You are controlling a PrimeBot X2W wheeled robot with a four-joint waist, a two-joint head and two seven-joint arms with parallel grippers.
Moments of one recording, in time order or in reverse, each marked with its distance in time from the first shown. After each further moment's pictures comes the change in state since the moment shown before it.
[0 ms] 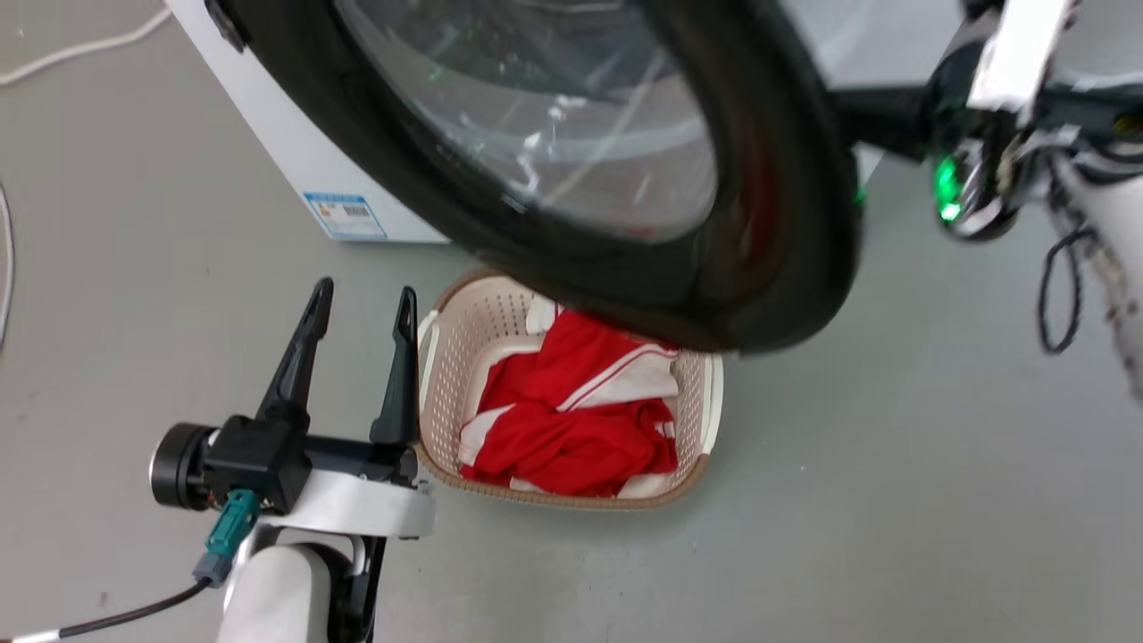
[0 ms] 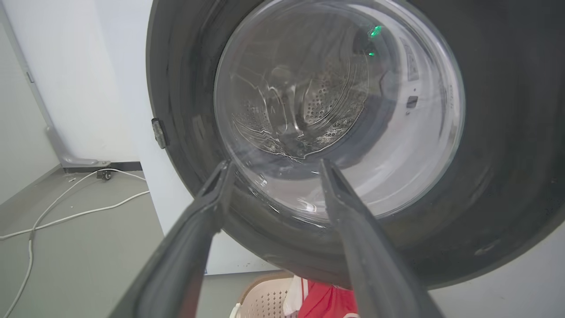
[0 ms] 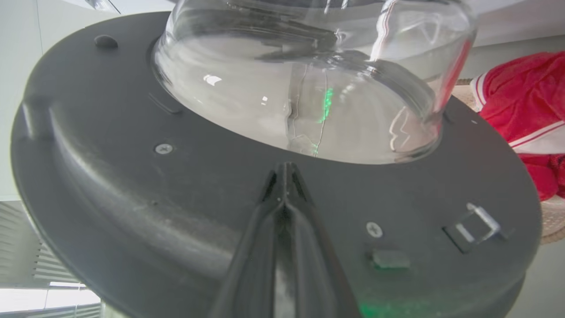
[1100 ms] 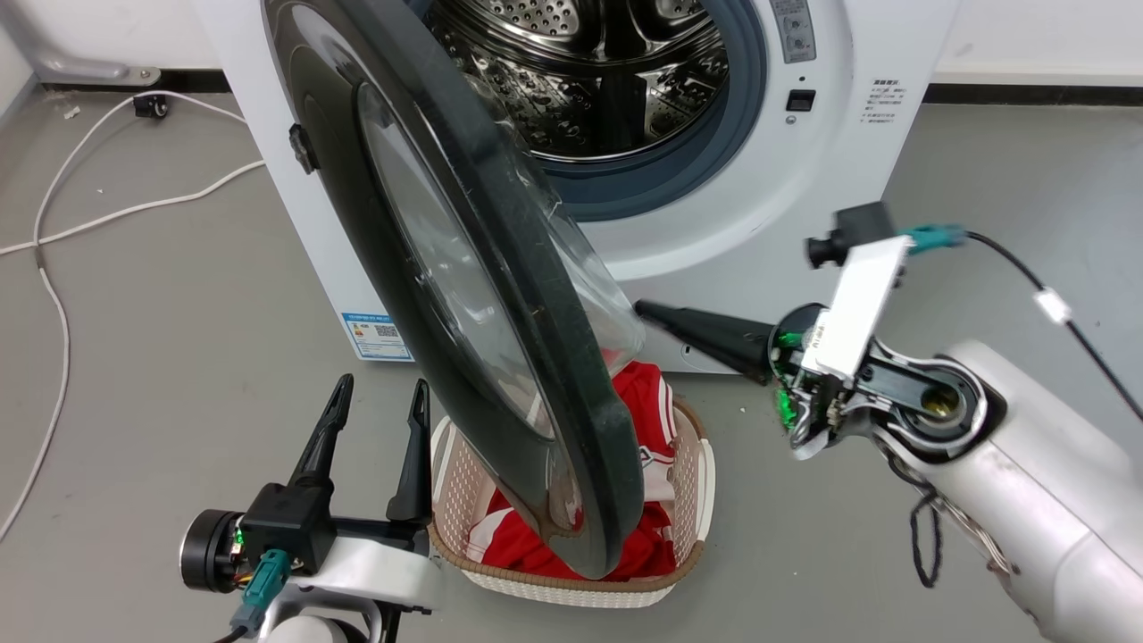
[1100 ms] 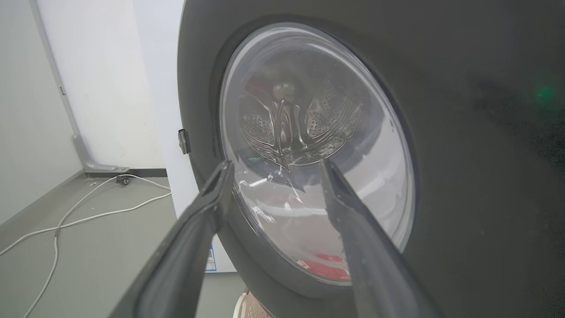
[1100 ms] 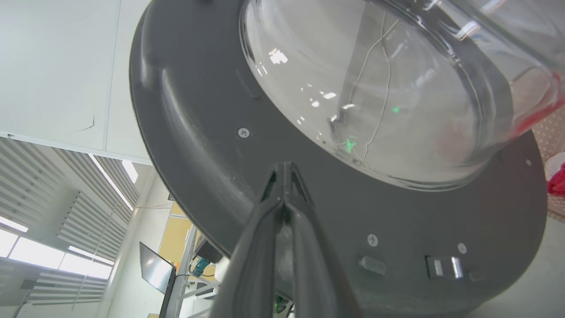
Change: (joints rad) left arm 0.124 0.000 -0.030 0.061 -0.011 0.040 0.000; right arm 0.438 -0.034 0.211 -0.541 0.149 0.000 -0.460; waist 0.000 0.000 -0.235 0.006
